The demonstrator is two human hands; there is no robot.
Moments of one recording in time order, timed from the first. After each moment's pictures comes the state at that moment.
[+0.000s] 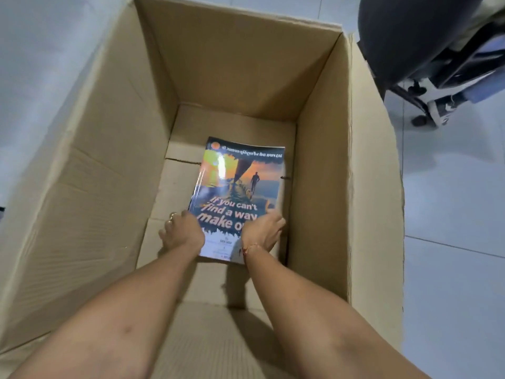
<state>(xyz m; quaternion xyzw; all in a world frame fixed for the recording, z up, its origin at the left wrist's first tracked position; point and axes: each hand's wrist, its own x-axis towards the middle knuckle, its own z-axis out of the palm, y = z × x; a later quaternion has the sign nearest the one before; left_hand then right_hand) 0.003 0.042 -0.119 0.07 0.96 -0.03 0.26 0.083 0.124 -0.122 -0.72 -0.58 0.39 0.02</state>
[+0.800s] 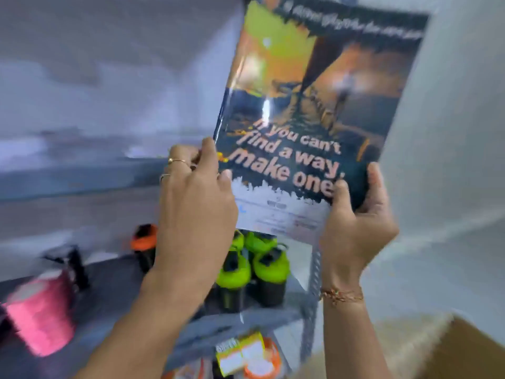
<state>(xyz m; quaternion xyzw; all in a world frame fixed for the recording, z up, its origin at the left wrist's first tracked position) 0.069 -0.294 0.427 -0.03 0.80 0.17 -0.57 -0.001 -0.158 0.392 0.02 -0.50 0.72 0.48</state>
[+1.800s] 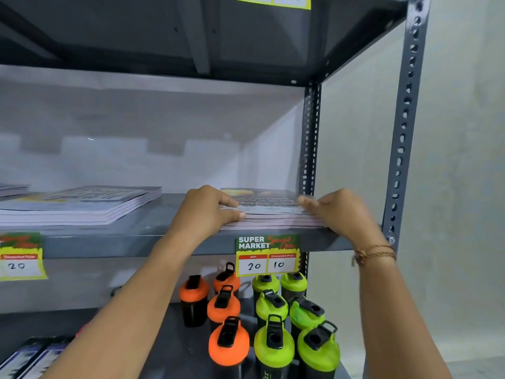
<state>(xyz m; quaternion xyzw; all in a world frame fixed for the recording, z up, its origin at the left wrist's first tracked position) 0.042 -0.400 0.508 -0.12 0.88 0.25 -0.37 -0.083 -0.206 0.511 0.21 -0.89 0.36 0.21</state>
